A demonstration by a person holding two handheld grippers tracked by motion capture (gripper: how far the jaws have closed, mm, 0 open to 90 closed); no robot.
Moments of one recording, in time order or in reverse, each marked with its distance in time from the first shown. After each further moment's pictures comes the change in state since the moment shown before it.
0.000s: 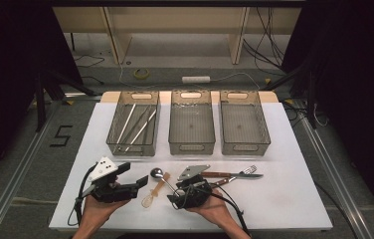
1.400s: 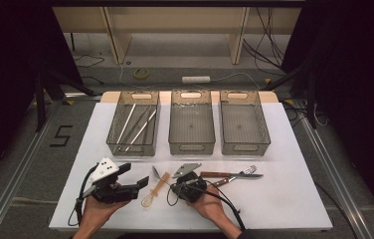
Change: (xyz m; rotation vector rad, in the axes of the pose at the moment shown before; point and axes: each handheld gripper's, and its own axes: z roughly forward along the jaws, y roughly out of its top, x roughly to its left) left arm -0.002 -0.001 0.001 0.004 0.002 0.015; right arm -0.007 0.006 0.019 0.049 -0.083 -0.040
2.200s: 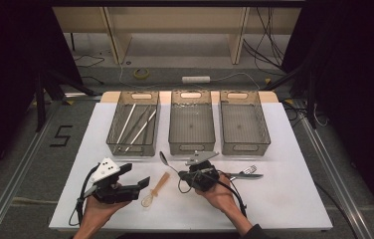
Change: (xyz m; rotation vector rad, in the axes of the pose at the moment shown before) left arm -0.001 0.000 0.001 0.001 -0.007 0.000; right arm -0.028 0.010 -0.041 -0.119 -0.014 0.035
